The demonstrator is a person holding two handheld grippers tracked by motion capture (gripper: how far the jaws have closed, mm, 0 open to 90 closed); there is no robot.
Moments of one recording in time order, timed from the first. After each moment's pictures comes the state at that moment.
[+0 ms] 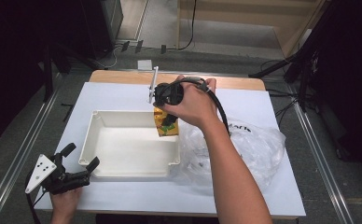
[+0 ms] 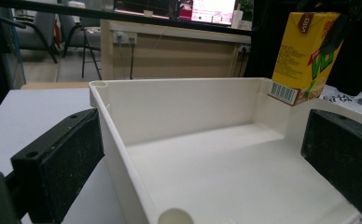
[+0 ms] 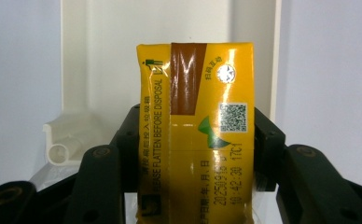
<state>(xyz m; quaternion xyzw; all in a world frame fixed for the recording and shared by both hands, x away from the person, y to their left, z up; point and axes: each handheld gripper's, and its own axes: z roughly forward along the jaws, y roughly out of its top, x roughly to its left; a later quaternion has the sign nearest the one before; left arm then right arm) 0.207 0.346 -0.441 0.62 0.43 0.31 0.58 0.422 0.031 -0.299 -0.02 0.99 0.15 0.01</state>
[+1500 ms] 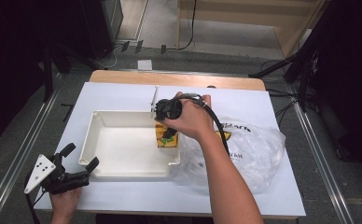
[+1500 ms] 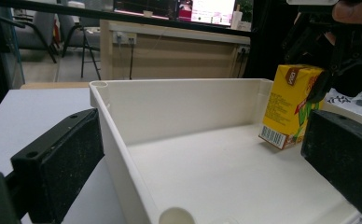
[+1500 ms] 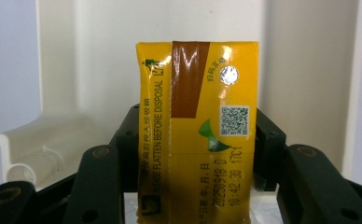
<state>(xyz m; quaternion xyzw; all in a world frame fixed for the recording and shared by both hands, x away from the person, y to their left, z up) 0.207 0.346 -0.441 0.62 0.43 0.31 0.58 0.420 0.034 -0.359 -0.02 0.99 0.14 -0.02</state>
